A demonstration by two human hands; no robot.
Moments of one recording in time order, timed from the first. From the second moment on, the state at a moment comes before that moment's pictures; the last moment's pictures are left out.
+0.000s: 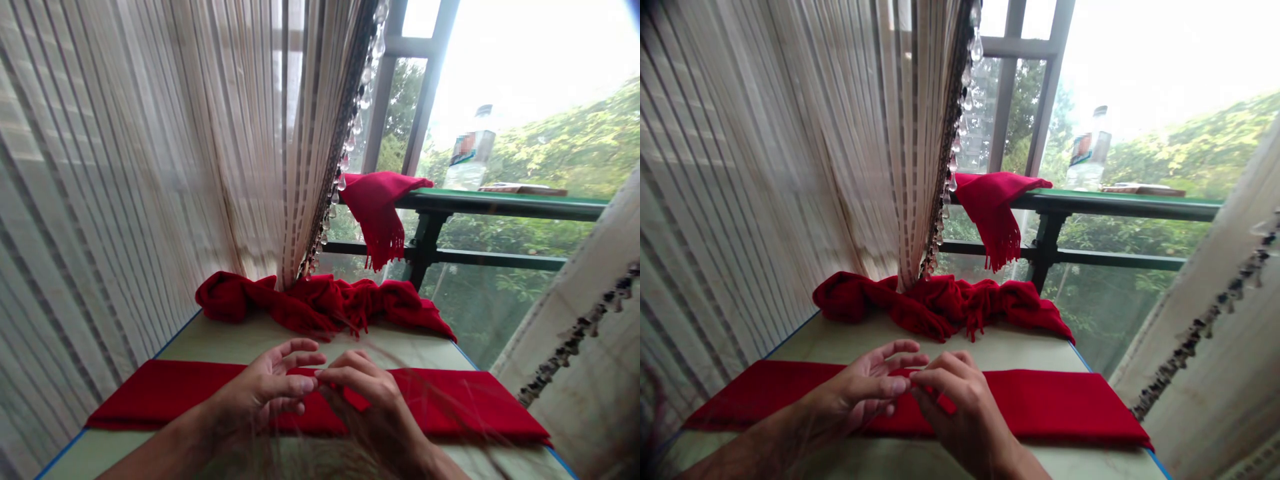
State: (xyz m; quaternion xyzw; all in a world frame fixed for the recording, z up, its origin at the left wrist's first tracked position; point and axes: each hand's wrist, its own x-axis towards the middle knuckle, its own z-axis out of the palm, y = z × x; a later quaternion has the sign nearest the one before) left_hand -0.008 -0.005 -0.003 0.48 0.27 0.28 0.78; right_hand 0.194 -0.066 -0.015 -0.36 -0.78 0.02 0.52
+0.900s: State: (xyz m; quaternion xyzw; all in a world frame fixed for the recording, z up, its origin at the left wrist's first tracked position) left_hand -0.011 -0.011 -0.004 0.43 0.16 0.26 0.85; right_hand 0.192 -0.069 -0.013 -0.35 -0.78 0.12 0.51
